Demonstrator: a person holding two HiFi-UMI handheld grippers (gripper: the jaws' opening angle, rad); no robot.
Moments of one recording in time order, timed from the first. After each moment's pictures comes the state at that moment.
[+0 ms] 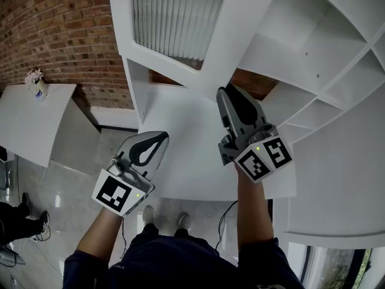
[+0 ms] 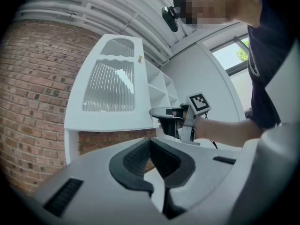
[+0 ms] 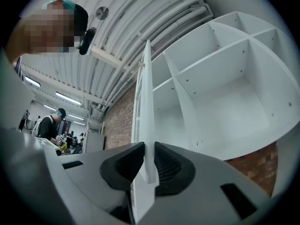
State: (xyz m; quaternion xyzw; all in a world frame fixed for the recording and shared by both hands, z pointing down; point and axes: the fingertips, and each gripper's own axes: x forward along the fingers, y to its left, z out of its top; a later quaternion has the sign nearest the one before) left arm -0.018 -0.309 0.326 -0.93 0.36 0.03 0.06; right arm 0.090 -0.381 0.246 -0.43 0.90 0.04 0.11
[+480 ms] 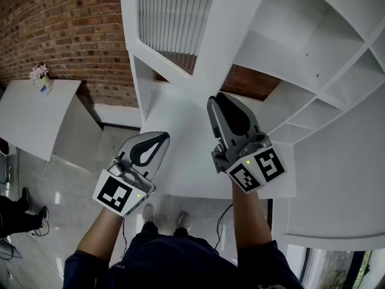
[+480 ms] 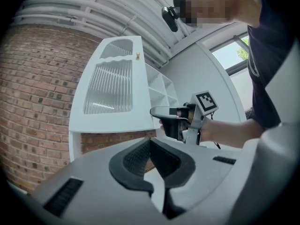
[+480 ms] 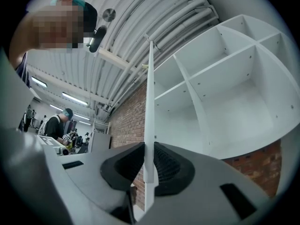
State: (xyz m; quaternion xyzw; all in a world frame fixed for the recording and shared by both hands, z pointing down) left arm -0.023 -0.284 0.322 -0.93 0.37 0.04 0.06; right arm 0.061 -0.337 0.246 -0.40 0.91 0.05 0.11
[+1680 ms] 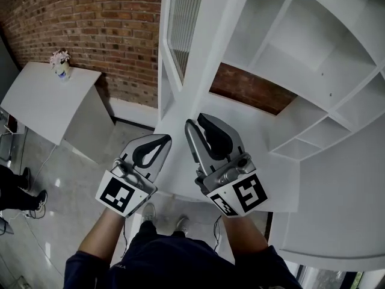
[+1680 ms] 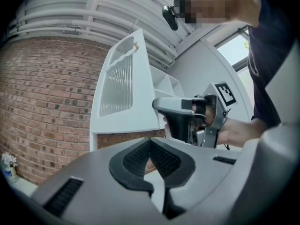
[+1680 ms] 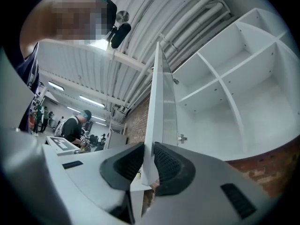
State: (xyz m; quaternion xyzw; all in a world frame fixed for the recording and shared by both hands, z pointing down) left arm -0.064 -0.259 0.321 -0.90 0.43 0.04 0.07; right arm -0.029 -0.268 0.243 -0.31 0.94 0.09 0.11
